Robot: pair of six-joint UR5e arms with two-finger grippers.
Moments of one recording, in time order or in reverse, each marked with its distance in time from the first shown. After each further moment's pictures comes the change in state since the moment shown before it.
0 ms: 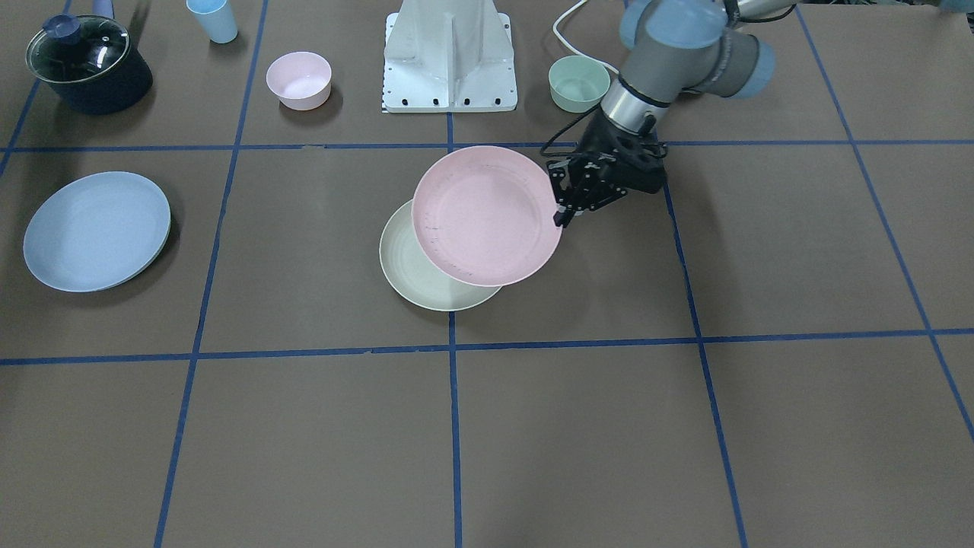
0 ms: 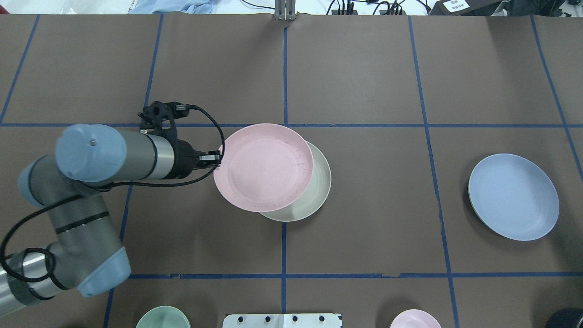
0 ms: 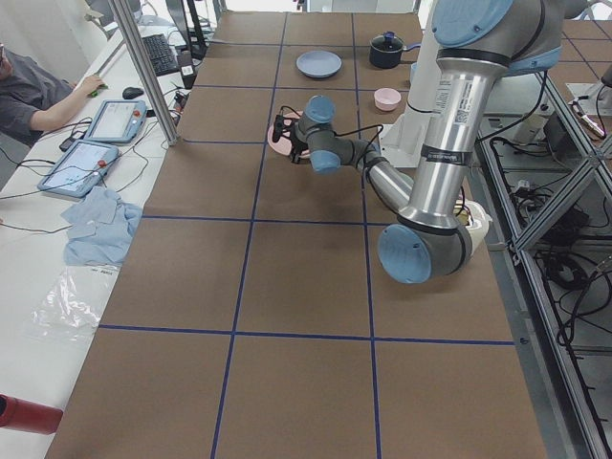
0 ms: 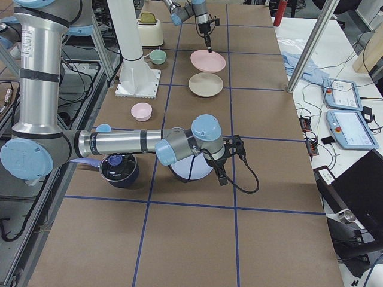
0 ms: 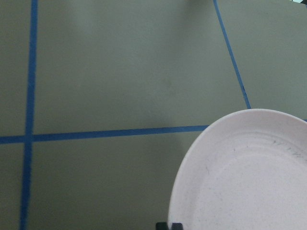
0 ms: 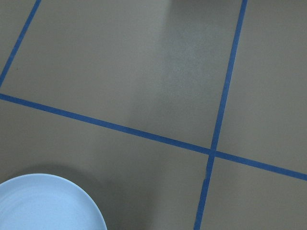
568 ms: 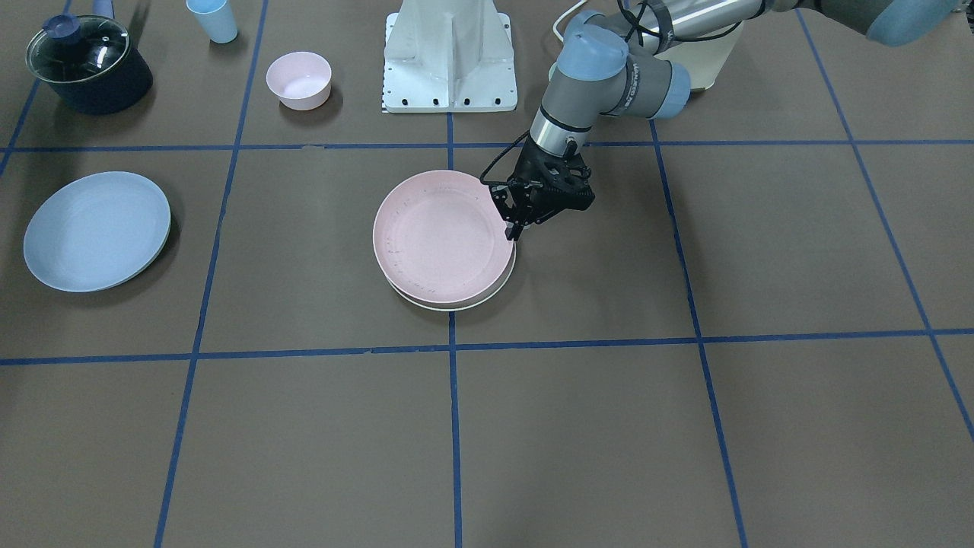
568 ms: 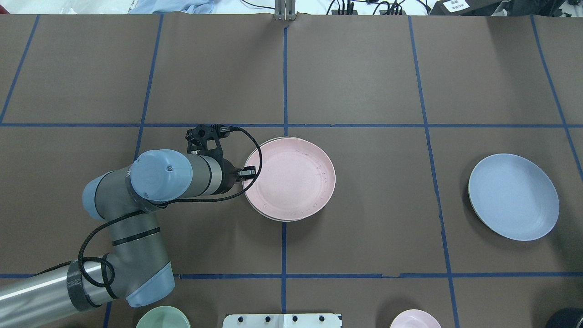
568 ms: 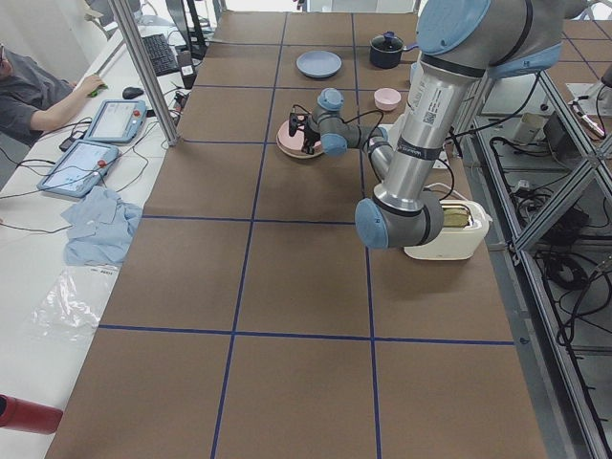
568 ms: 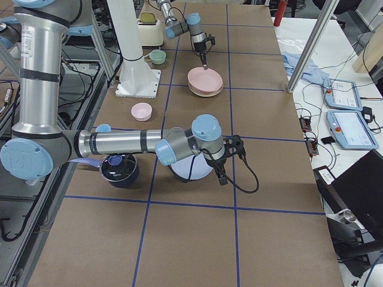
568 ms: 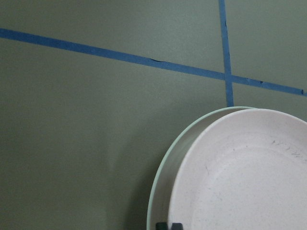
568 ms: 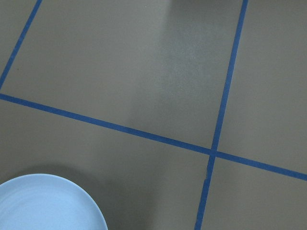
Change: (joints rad) left arm 0.071 -0.102 0.136 0.015 0.077 -0.059; right arm 0.000 0.000 0.001 0.000 0.001 0.001
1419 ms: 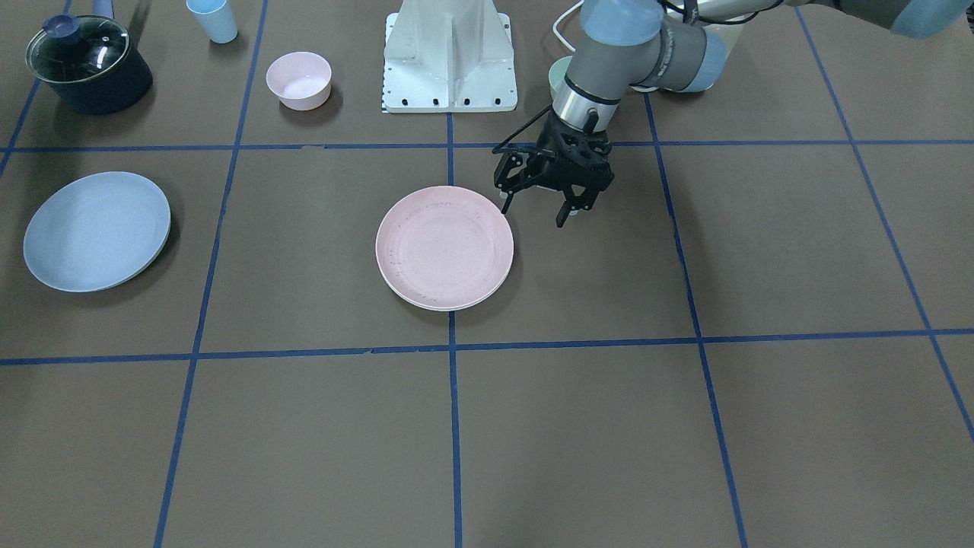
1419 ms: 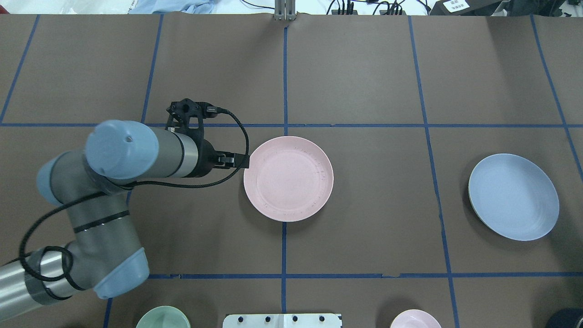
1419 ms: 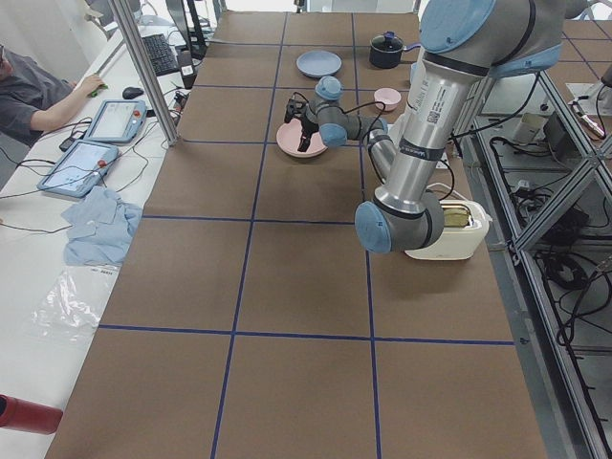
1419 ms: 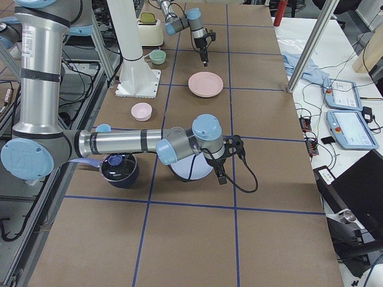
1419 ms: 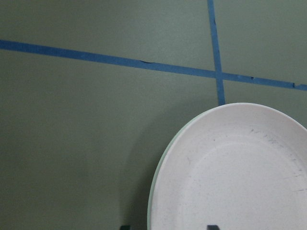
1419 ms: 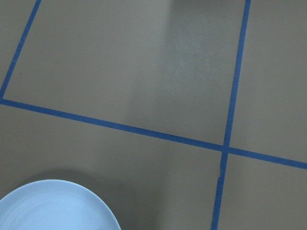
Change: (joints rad) left arm -0.110 0.056 -0.211 0.172 -0.105 0.306; right arm -0.062 -0.008 0.002 0.060 -0.011 0.164
